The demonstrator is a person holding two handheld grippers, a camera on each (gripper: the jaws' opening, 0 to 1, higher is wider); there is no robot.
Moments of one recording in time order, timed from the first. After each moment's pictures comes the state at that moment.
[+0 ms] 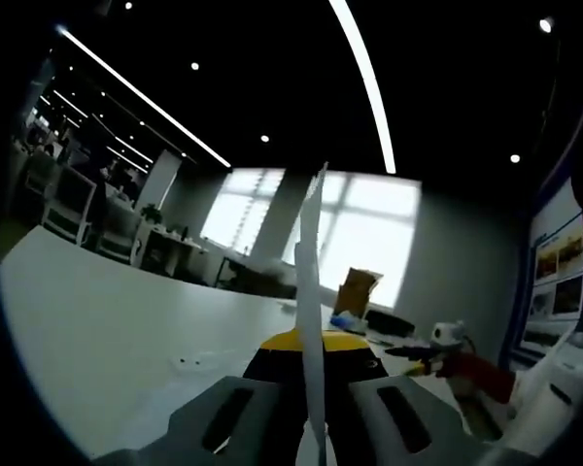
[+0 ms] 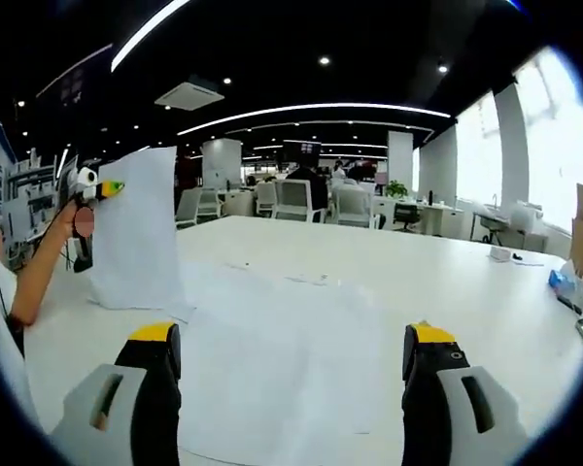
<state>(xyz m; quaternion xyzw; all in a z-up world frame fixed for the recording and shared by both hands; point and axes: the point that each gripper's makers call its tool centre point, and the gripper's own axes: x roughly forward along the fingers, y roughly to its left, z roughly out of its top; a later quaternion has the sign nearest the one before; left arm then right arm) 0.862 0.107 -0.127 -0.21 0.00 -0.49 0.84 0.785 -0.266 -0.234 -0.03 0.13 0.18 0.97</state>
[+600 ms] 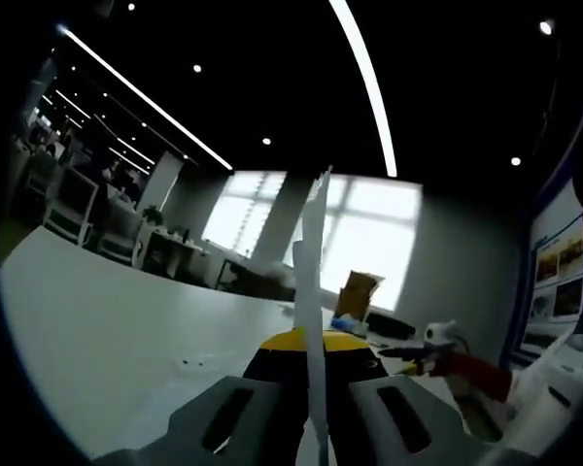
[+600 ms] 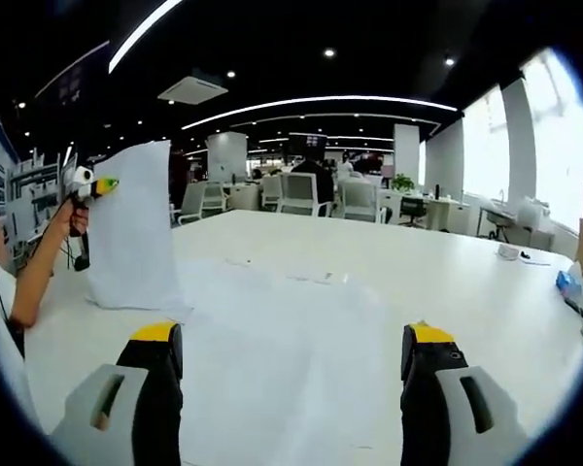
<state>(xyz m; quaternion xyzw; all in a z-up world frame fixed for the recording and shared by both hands) 0.865 0.117 -0.124 -0.21 -0.01 -0.49 0.85 0.804 -0.260 -0.239 -0.03 0.15 0.20 0.97</state>
